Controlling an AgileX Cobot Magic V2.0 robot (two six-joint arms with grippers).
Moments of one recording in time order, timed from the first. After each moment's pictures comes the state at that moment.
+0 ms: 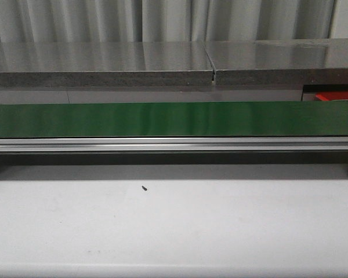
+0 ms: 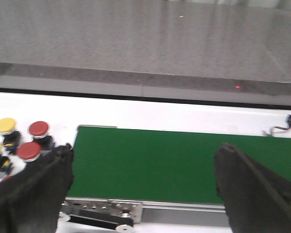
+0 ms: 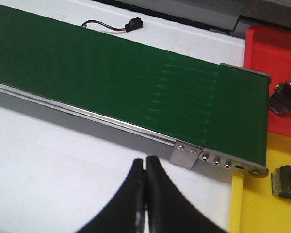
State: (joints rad) left arm 0.03 0.76 -0.82 -0.12 0.48 0.02; right arm -0.07 0.79 -0.61 0.47 0.50 -0.60
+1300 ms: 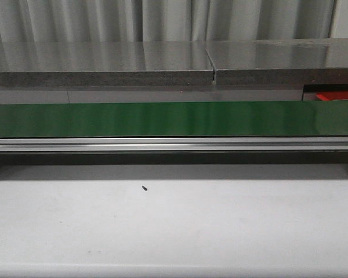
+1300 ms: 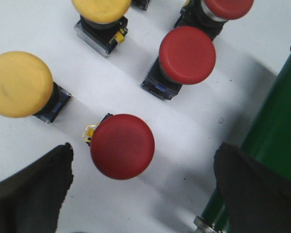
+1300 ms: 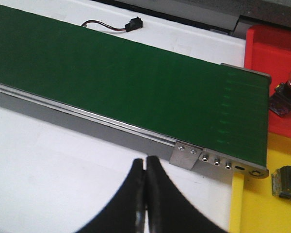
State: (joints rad) left arm 0.43 1.81 -1.27 -0.24 0.62 0.00; right arm -0.07 0.79 -0.61 0.47 0.50 -0.60
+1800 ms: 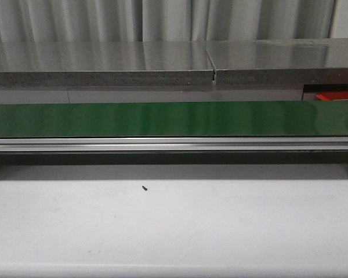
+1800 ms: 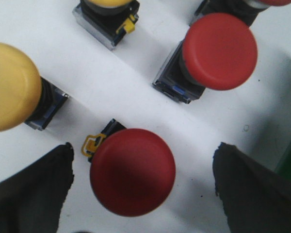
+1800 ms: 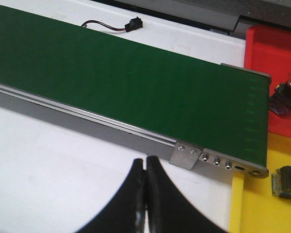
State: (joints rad) left arm 0.43 1.91 -1.28 -0.24 0.59 -0.01; right arm -0.07 0.79 -0.61 0.47 0.50 -0.60
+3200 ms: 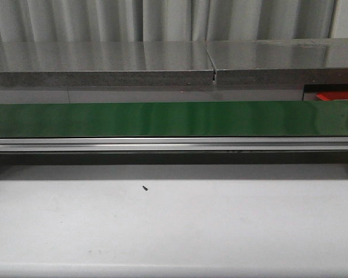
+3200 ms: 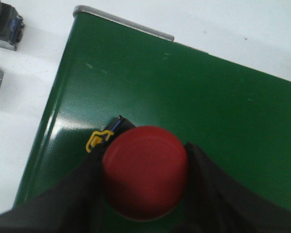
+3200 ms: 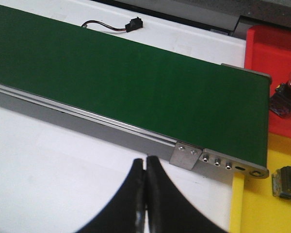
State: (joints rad) left arm 0.18 1.77 -1.33 -0.38 0.69 0.15; right arm -0.07 0.79 -0.61 0.47 0.50 -0.60
